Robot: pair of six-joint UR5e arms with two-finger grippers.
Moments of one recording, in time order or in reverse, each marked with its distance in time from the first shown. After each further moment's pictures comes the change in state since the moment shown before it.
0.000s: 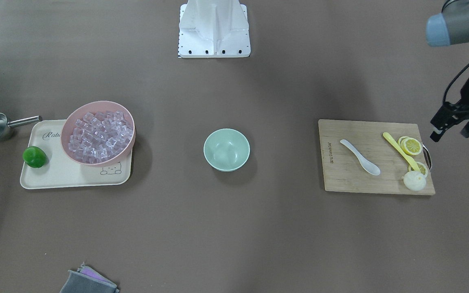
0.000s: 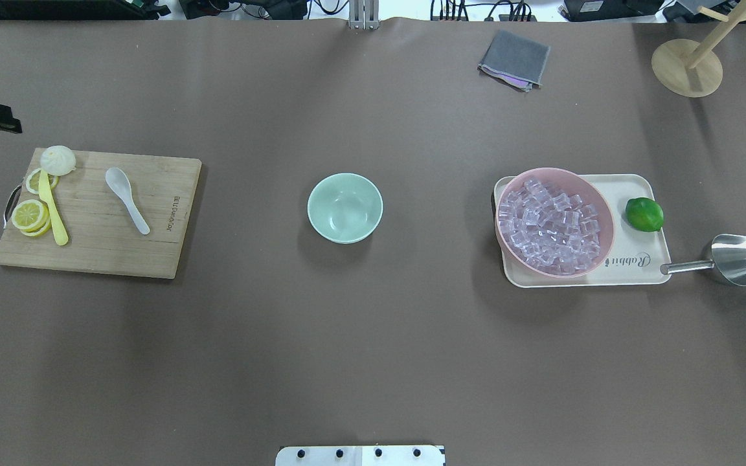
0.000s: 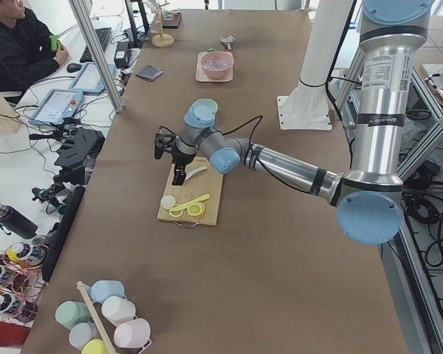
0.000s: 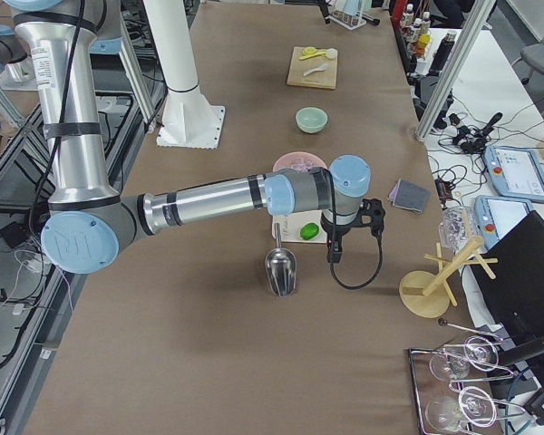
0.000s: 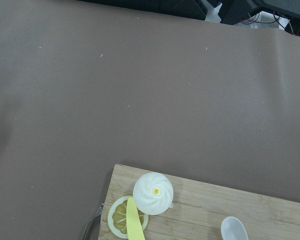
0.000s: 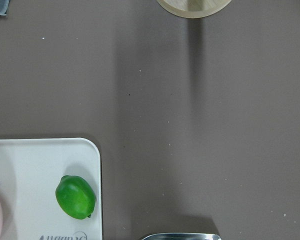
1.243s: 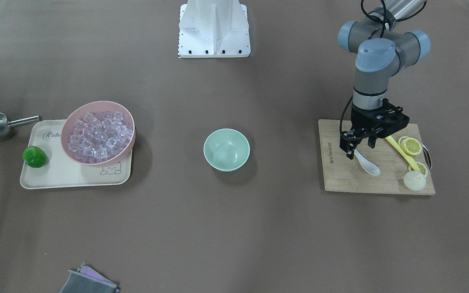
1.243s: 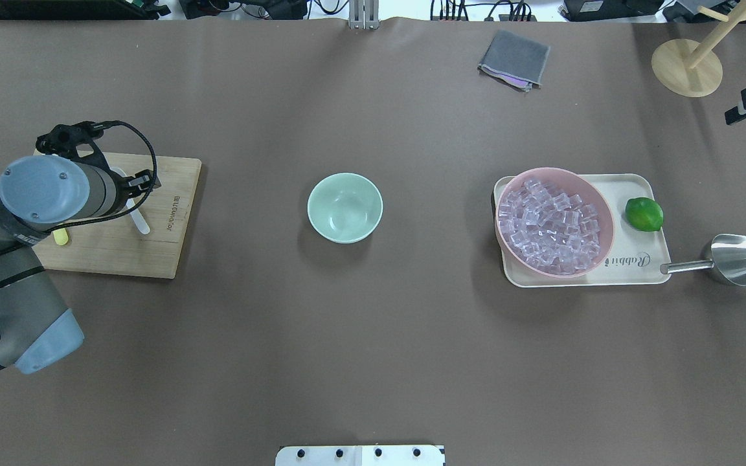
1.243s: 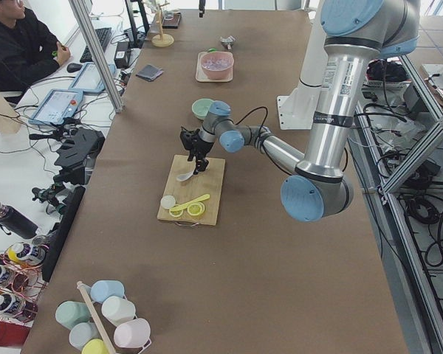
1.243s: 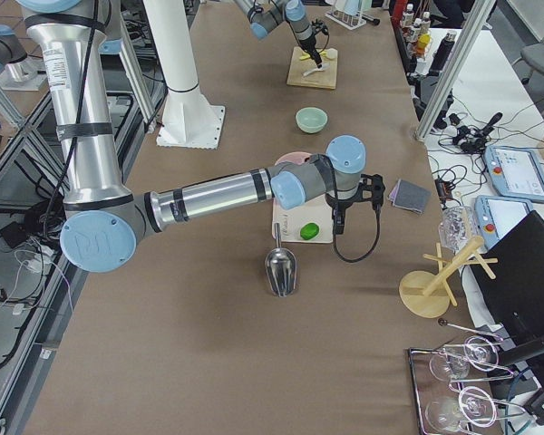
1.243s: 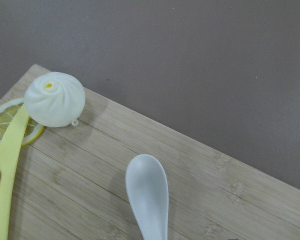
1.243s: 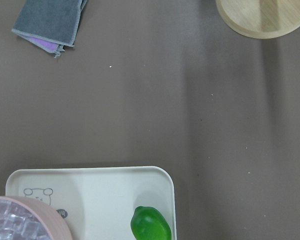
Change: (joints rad) left arm 0.409 -0.166 0.096 0.164 0.412 -0.478; right arm -0.113 0.034 0.013 0.256 0.013 0.325
